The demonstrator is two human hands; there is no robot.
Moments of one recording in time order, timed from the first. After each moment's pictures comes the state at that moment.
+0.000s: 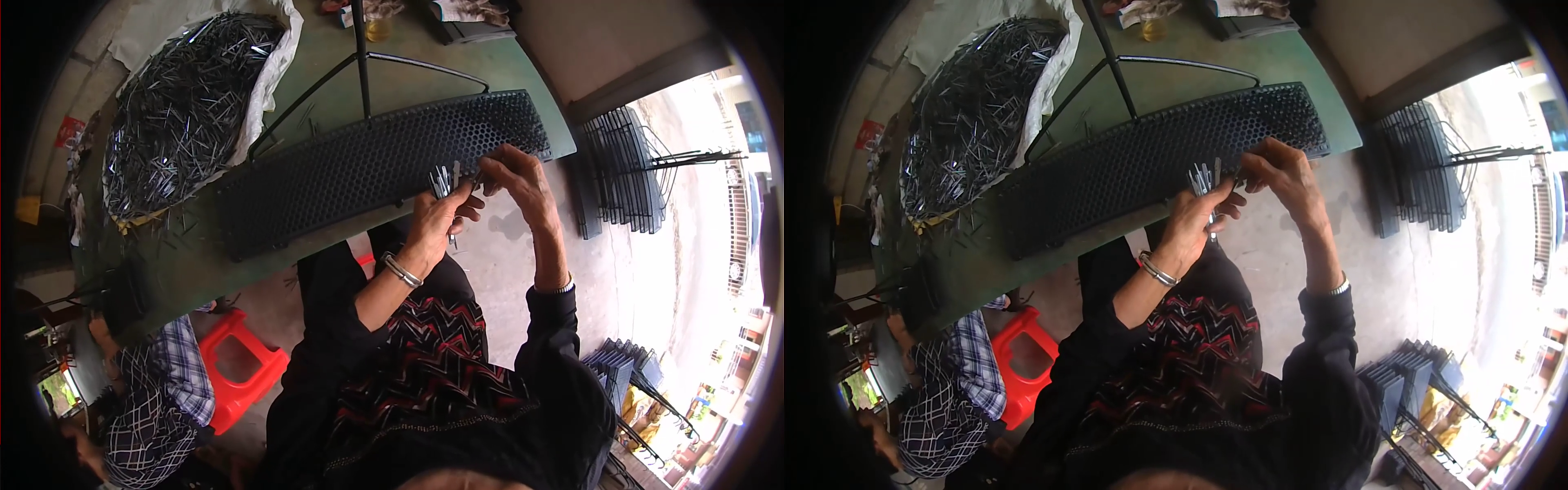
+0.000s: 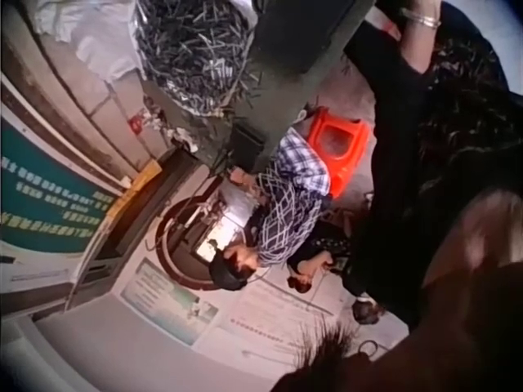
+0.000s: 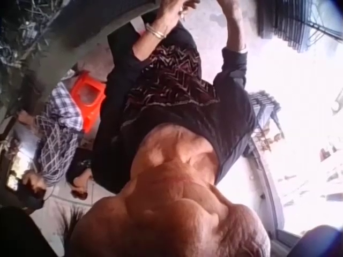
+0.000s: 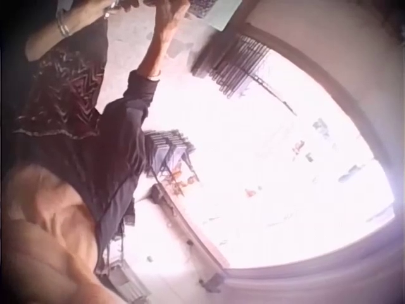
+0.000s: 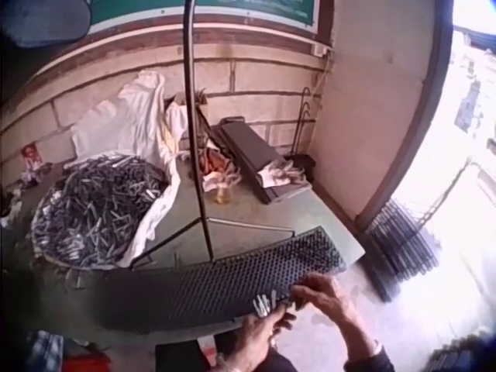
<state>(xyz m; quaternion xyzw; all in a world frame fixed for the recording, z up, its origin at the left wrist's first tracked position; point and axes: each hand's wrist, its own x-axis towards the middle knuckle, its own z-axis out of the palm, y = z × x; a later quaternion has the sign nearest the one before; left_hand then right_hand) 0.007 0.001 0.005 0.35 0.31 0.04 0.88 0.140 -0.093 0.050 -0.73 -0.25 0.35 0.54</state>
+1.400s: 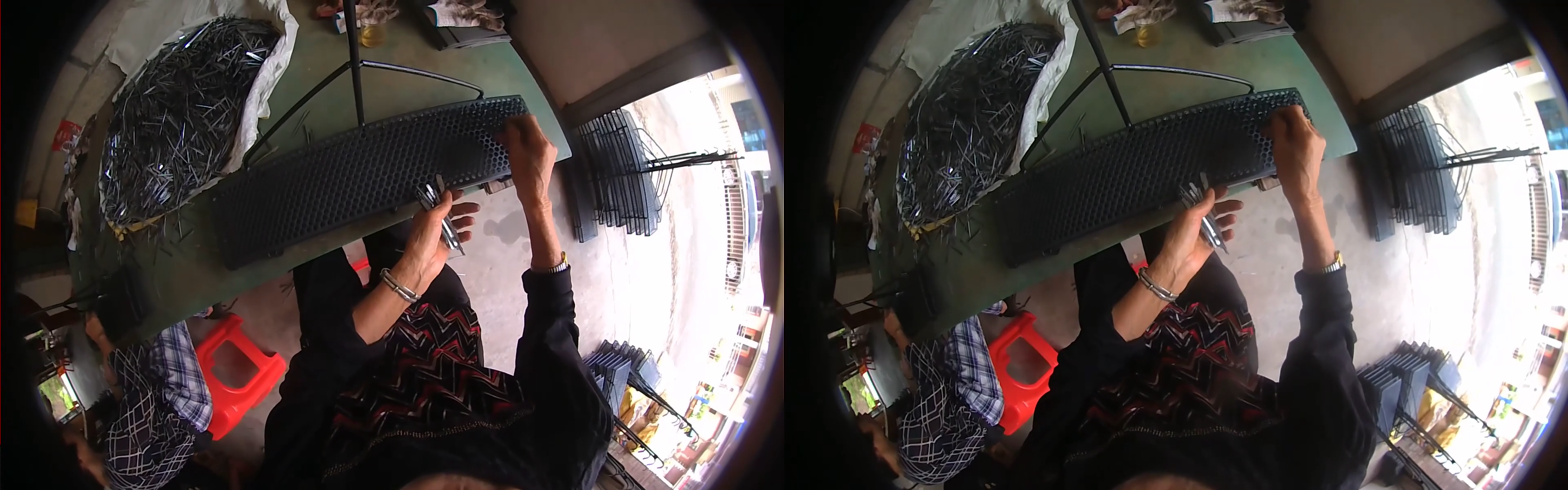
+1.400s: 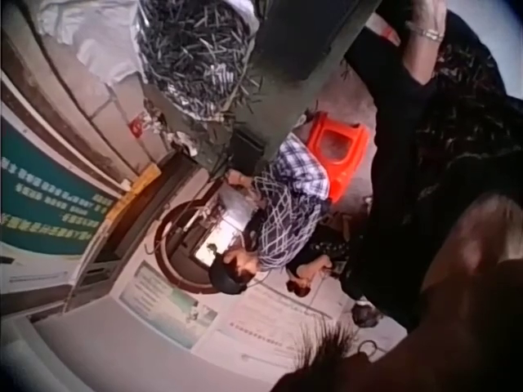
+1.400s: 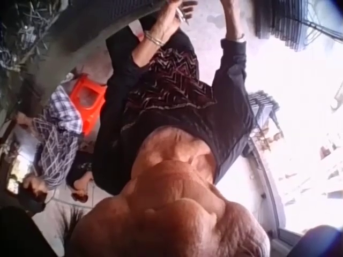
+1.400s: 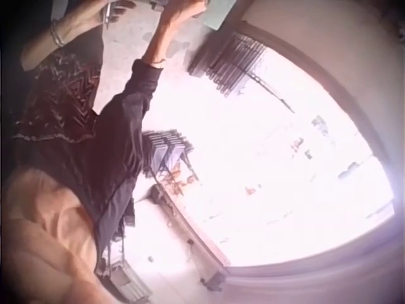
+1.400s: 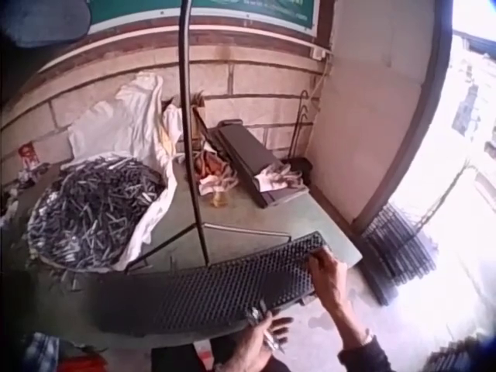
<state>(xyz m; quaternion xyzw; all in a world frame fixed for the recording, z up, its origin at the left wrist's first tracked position) 0.002 -0.010 -0.012 0.18 0.31 0.01 0.94 0.181 -0.073 0.027 -0.84 -0.28 -0.03 0.47</state>
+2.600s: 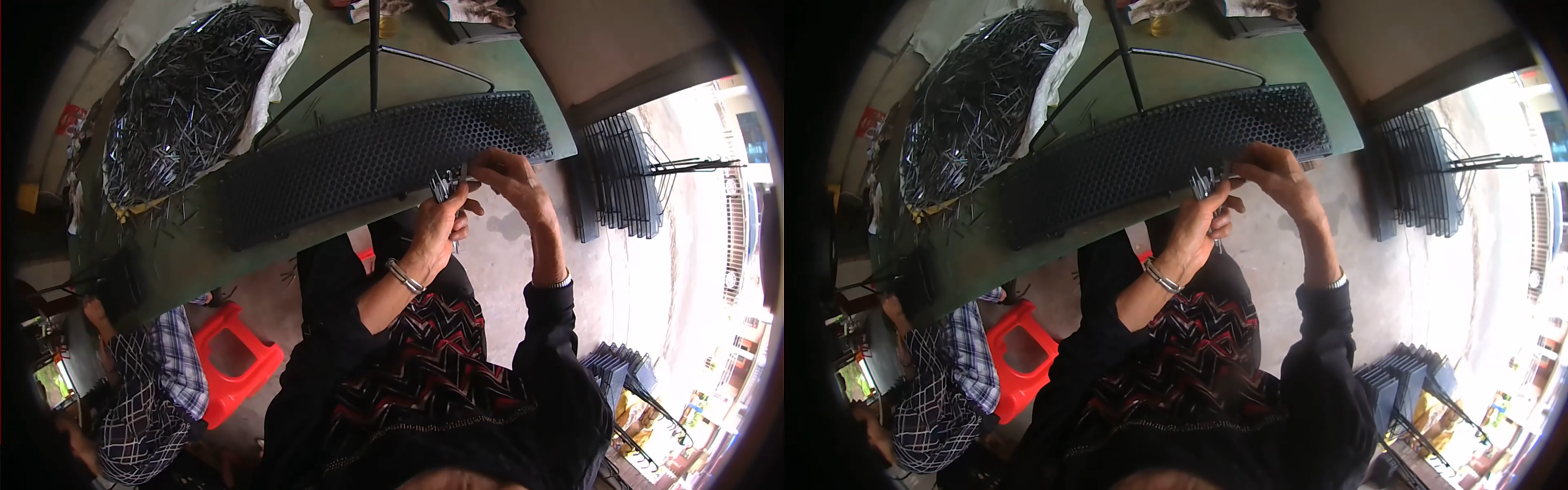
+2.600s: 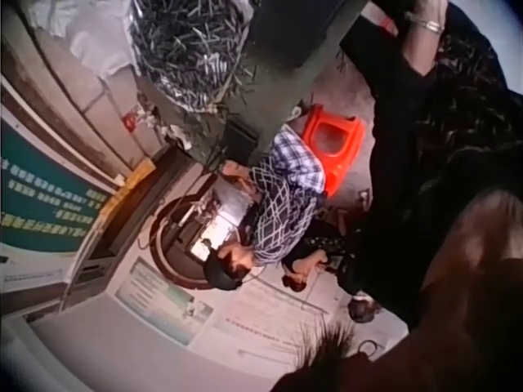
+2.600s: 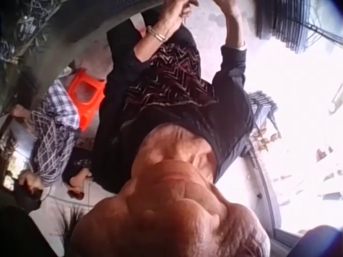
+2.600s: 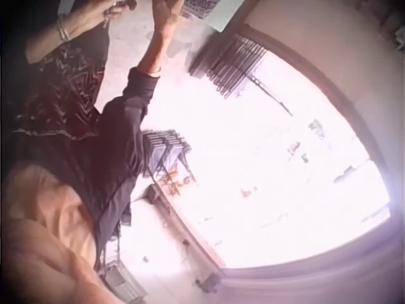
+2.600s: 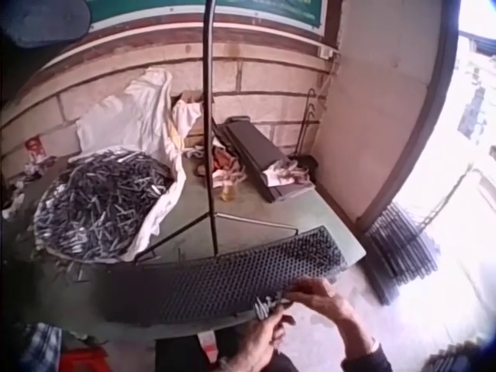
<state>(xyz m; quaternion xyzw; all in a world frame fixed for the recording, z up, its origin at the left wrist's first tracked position) -0.006 -0.010 0.009 0.23 0.29 0.05 0.93 0.136 -0.089 0.047 -0.73 -0.33 0.37 0.46</state>
